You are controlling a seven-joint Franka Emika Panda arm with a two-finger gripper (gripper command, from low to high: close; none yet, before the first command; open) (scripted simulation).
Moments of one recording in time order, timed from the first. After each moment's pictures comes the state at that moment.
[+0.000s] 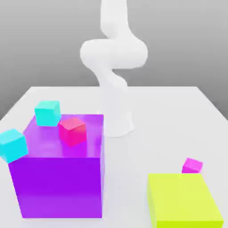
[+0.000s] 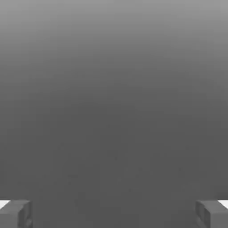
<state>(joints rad) 0.04 -0.75 0.00 -2.33 -0.03 2.33 0.71</state>
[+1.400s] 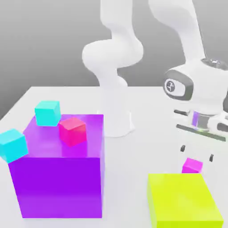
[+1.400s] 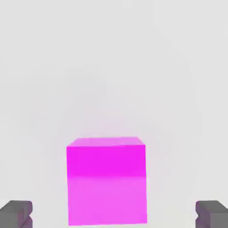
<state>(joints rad) 0.61 0.19 0.08 -2.72 -0.05 2.91 -1.03</state>
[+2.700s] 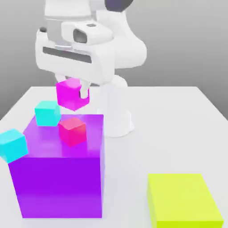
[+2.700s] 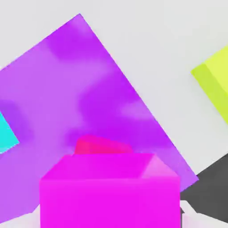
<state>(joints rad) 0.17 -0.44 -0.40 -2.53 -0.21 2.11 -1.83</state>
